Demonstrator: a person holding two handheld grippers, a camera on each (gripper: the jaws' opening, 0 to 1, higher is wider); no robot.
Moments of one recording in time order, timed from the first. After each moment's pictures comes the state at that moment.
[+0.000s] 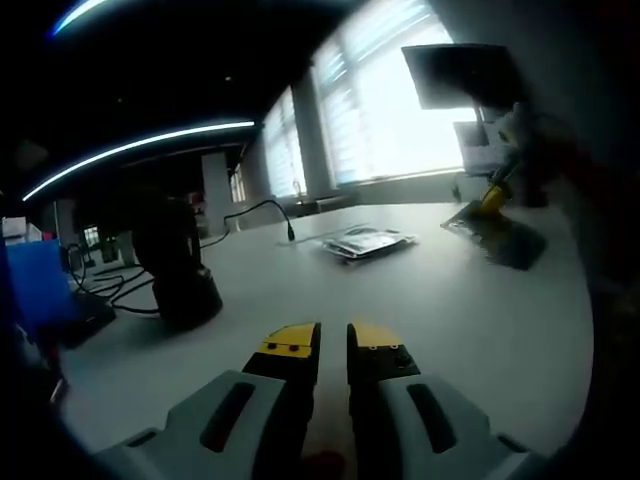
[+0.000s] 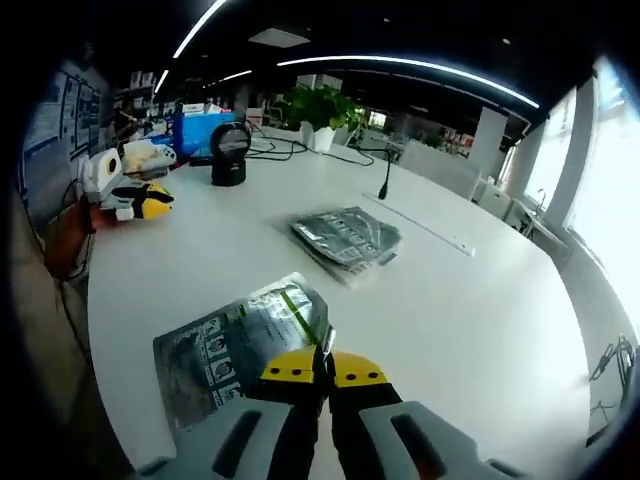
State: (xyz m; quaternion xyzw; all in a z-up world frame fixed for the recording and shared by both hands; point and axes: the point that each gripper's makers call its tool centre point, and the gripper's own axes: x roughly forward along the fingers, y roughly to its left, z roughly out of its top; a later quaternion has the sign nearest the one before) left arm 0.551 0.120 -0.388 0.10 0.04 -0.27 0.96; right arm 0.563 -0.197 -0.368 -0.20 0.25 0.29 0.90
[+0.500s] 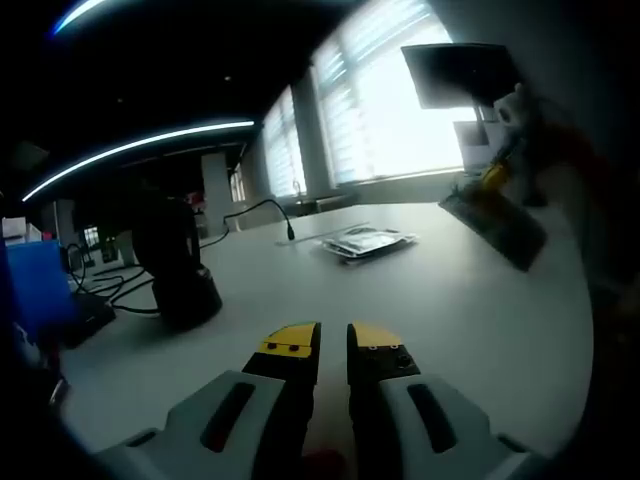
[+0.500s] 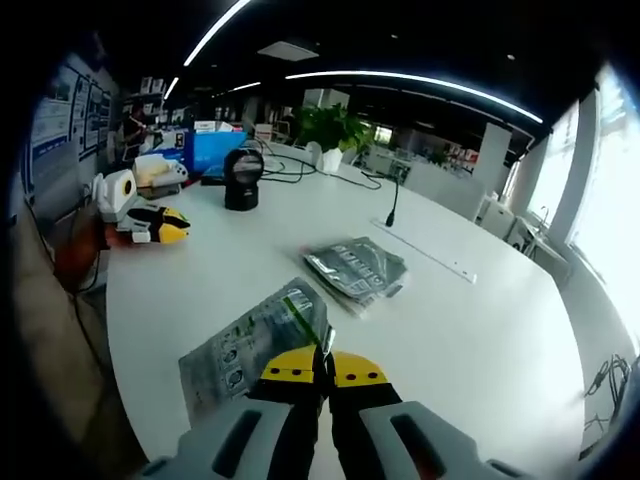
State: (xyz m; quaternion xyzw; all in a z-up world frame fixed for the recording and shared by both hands) left arm 0.551 0.121 -0.389 0.10 0.04 -0.27 0.96; right arm 0.558 -0.180 -0.336 -0.20 0.22 0.31 0.90
